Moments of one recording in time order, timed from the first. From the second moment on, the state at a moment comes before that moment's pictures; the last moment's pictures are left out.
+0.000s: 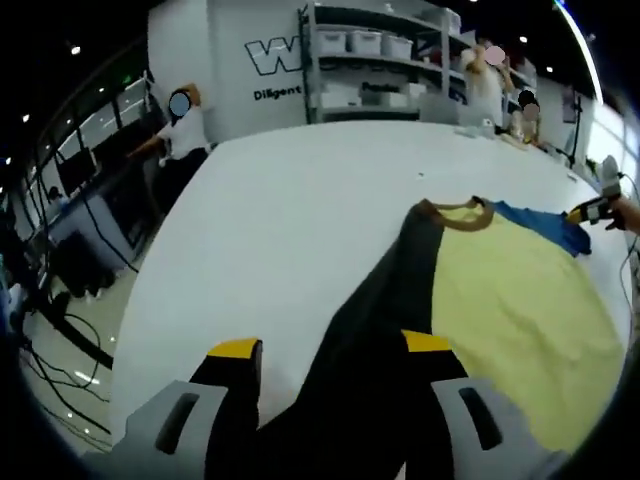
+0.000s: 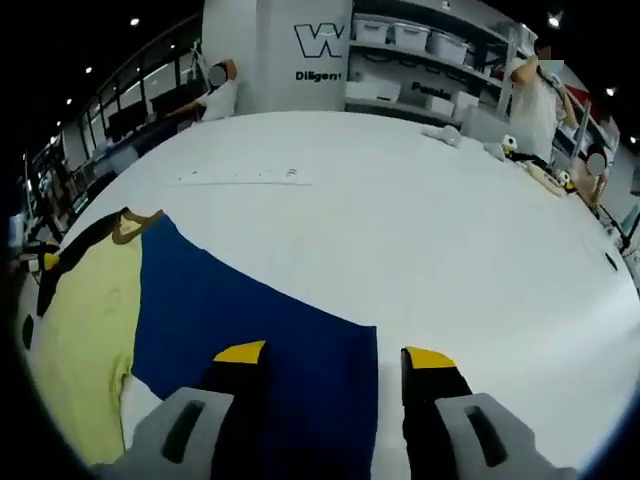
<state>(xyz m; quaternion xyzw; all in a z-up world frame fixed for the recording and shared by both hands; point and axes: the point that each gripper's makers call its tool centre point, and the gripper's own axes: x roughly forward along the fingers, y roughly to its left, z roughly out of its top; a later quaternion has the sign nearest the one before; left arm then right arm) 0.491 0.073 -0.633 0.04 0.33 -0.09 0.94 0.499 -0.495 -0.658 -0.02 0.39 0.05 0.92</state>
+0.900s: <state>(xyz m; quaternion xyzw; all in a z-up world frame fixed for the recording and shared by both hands) 0.418 0.045 -0.583 0.05 0.28 -0.15 0.95 0.461 -0.441 -0.640 -0.04 0.37 0.14 0.92</state>
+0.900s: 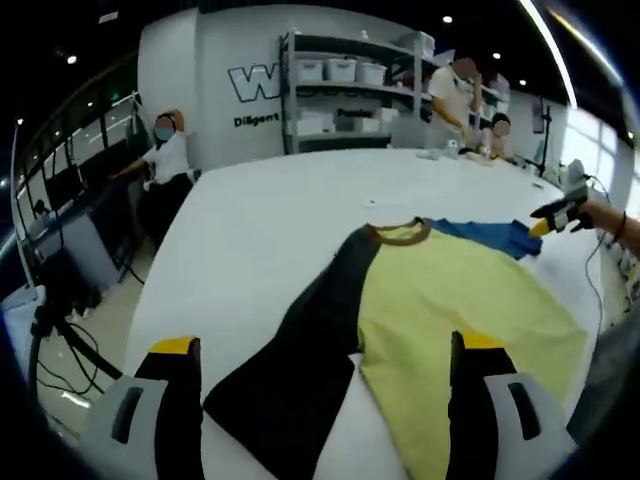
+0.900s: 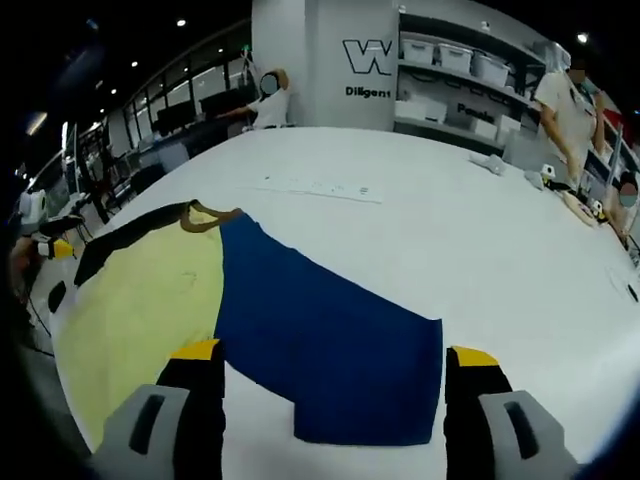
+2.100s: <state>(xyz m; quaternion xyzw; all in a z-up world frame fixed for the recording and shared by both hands) 0.353 0.003 -0.581 0.02 0.29 -0.23 0.93 0.422 -0.456 -0.682 -0.11 0.43 0.14 0.88</state>
